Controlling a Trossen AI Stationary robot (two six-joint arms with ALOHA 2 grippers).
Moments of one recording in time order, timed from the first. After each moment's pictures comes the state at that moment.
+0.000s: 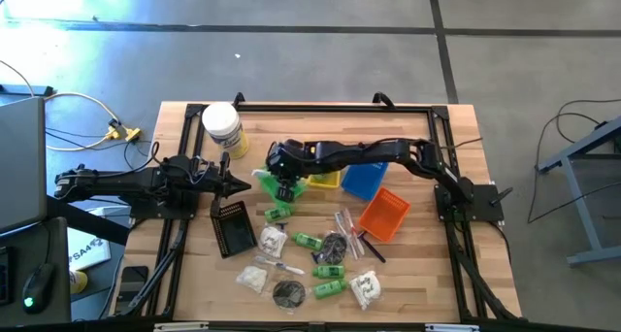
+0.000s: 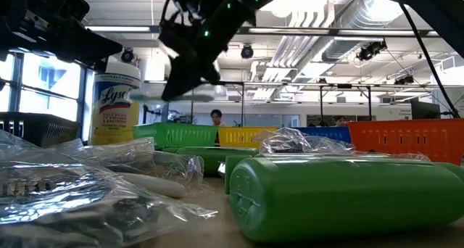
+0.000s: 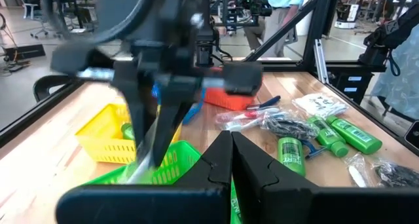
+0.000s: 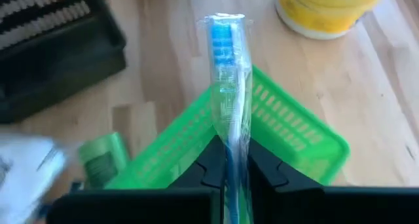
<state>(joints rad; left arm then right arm) 0.08 0.26 0.11 0.10 0.12 0.00 -0.07 2.23 1.94 -0.57 0.07 0.06</state>
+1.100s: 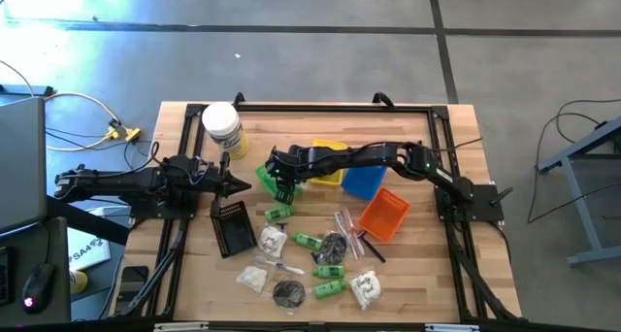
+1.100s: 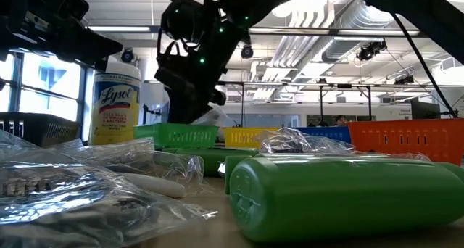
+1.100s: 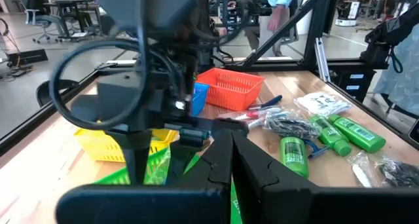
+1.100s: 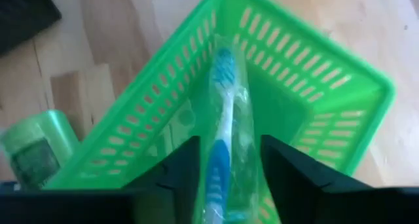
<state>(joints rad) 0.08 0.26 0.11 0.11 0.12 0.02 -0.08 2.34 1.96 -0.61 0.11 0.16</state>
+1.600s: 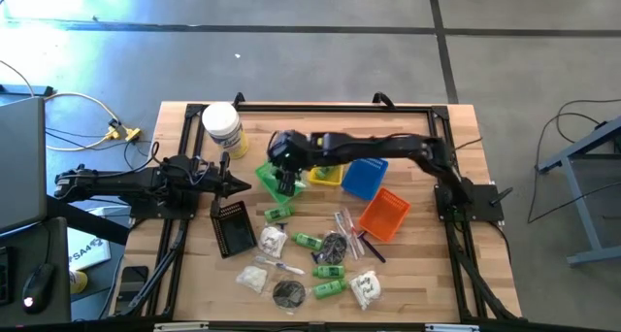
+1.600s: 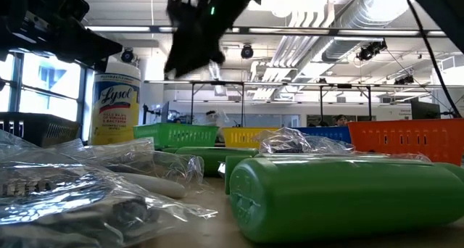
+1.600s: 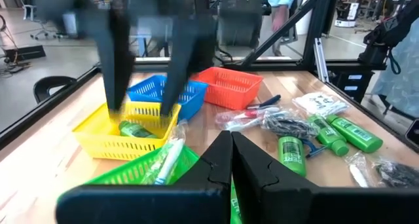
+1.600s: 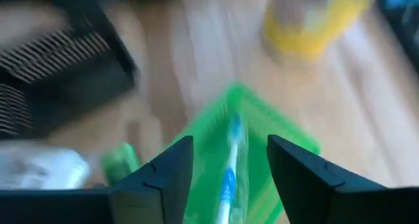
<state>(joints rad) 0.08 0.26 0.11 0.10 0.12 0.00 -0.07 2.13 1.96 -0.58 0.05 0.05</state>
